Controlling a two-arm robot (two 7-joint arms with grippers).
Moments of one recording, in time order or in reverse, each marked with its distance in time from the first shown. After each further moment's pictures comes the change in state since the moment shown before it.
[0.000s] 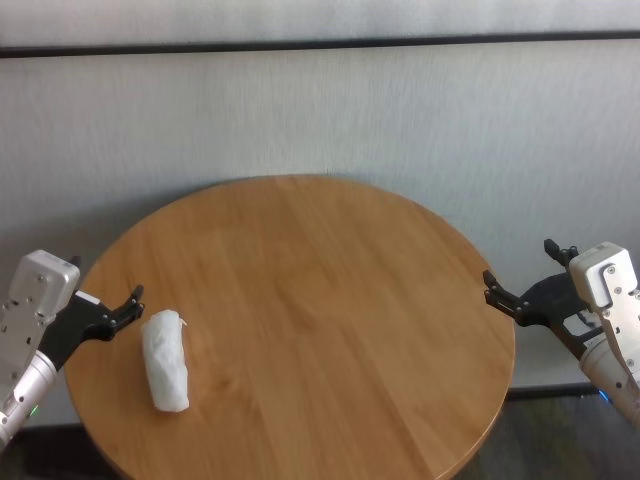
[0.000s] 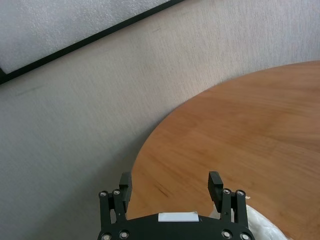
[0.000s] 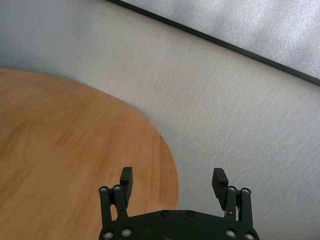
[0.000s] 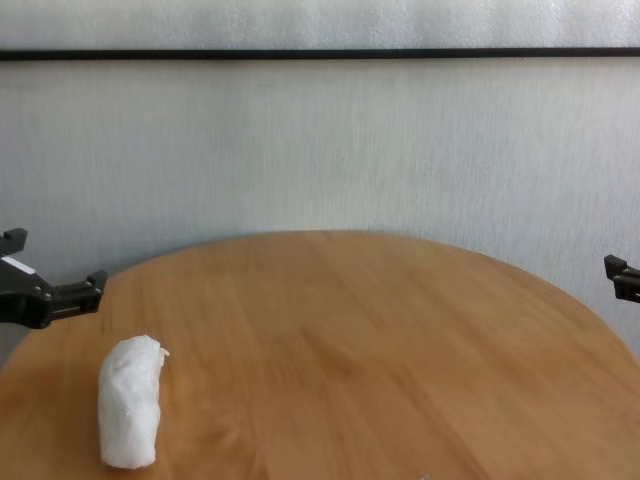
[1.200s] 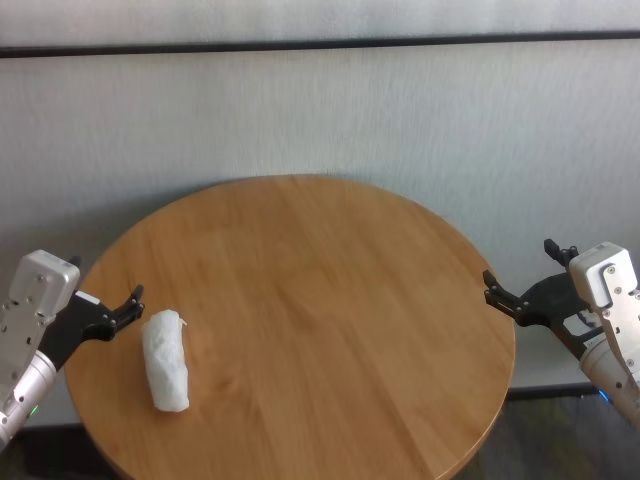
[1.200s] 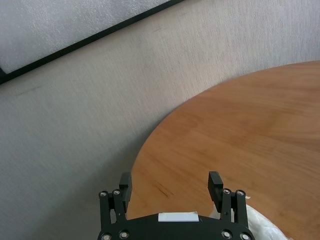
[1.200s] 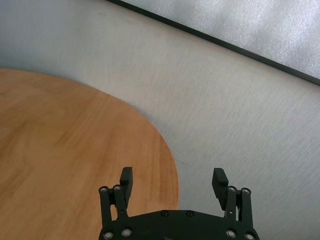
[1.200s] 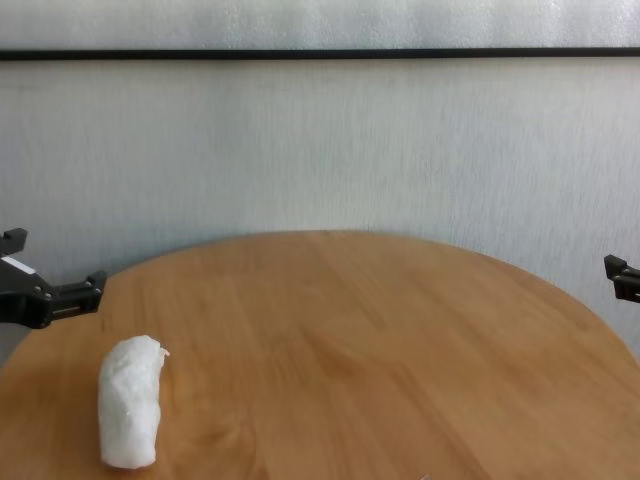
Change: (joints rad) left arm 0.000 0.000 0.000 0.000 0.000 0.000 0.000; right arm 0.000 0.000 0.000 0.000 0.000 0.000 0.000
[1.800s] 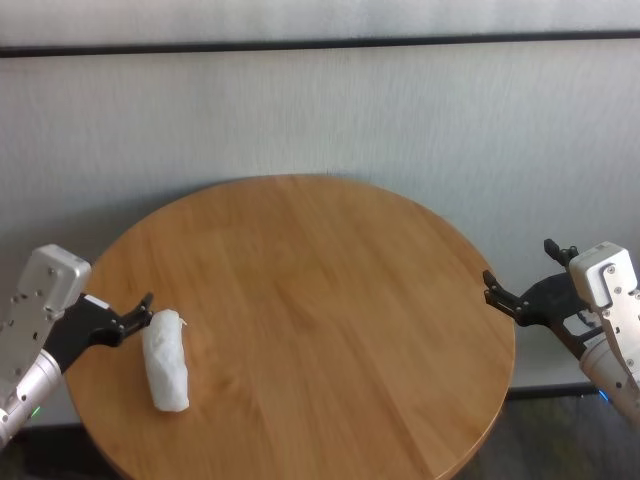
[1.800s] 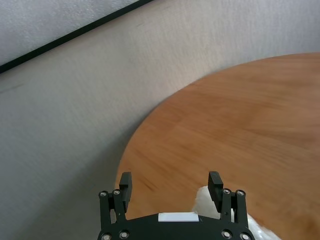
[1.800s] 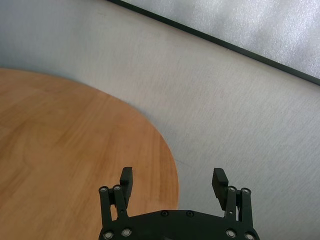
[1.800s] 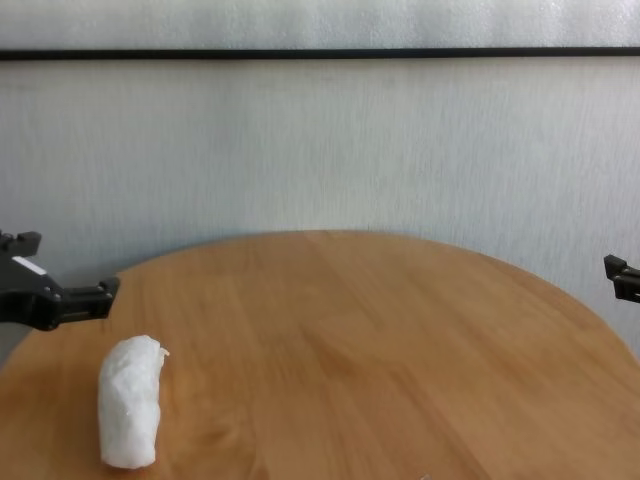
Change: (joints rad) left arm 0.025 0.020 -0.017 -0.098 -0.026 0.130 -0.031; right arm 0.000 0.000 0.000 0.000 0.000 0.000 0.000
